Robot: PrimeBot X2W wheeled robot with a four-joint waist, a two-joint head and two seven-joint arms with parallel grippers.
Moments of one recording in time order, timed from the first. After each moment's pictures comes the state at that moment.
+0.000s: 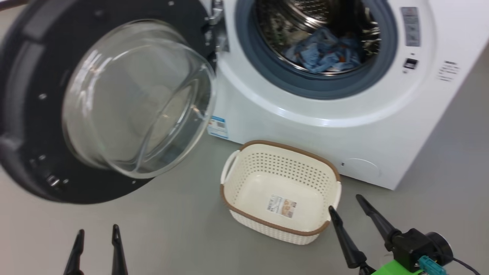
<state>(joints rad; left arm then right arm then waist) 0.12 0.31 -0.33 -0.07 -0.42 0.37 -0.25 0.06 -0.10 0.14 -0.04 0.12 0.13 -0.15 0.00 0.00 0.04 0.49</state>
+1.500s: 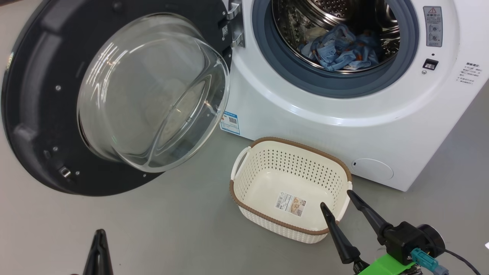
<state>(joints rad) 0.16 0.22 -0.23 -0.07 -0.36 0.29 -0.25 0.01 -0.12 0.18 -0.01 0.13 0.13 -0.14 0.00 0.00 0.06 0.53</state>
